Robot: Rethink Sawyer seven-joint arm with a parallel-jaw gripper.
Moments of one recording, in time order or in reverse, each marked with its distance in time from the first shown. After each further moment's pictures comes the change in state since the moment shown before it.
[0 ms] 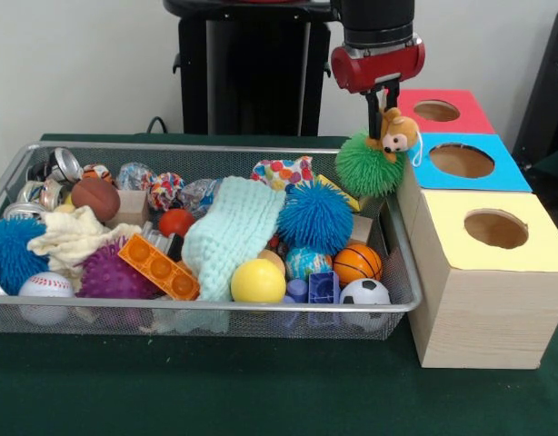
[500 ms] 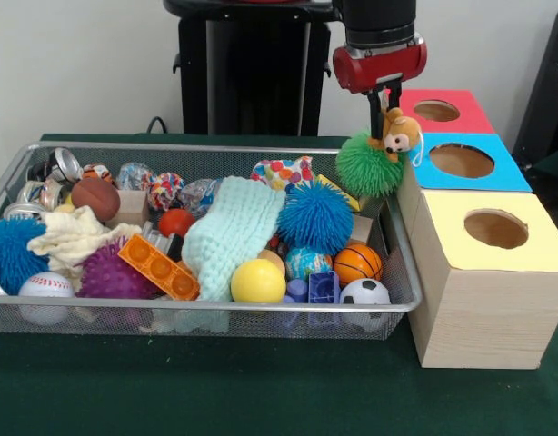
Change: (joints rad) arm 0.000 0.001 0.001 0.001 0.015 0.000 0.000
